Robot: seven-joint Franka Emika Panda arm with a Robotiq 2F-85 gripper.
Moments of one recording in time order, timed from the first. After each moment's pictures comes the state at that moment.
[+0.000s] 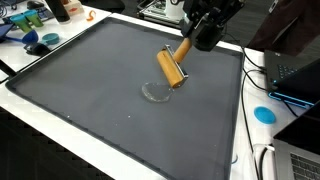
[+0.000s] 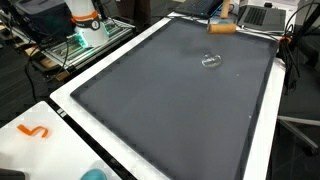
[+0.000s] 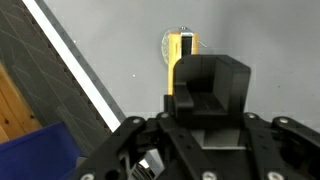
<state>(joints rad) 0.38 0.37 0.19 -1.61 -0.53 1.92 -0.12</state>
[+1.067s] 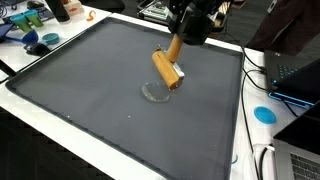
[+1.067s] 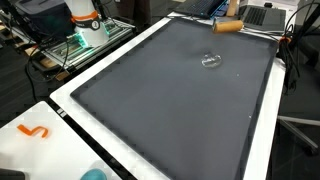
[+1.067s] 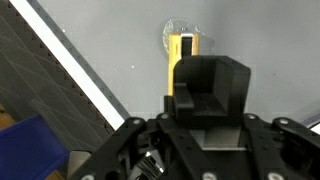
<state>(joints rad) 0.28 0.37 0.19 -1.54 -0.36 1.94 -0.32</state>
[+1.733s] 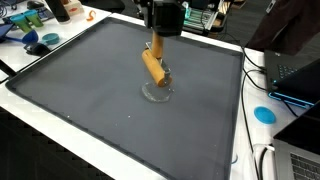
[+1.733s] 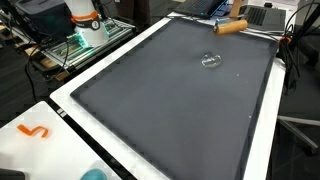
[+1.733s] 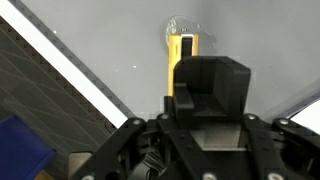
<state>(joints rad) 0.15 0.37 0.19 -1.49 -0.17 1.94 -0.50</state>
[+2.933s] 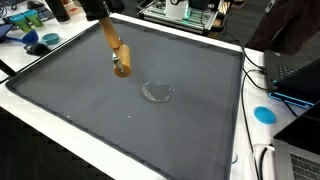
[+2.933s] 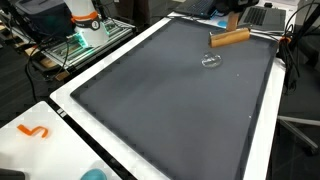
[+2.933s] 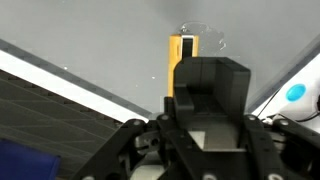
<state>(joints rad) -0.10 0.37 0.12 -1.51 0.23 1.94 -0.74</state>
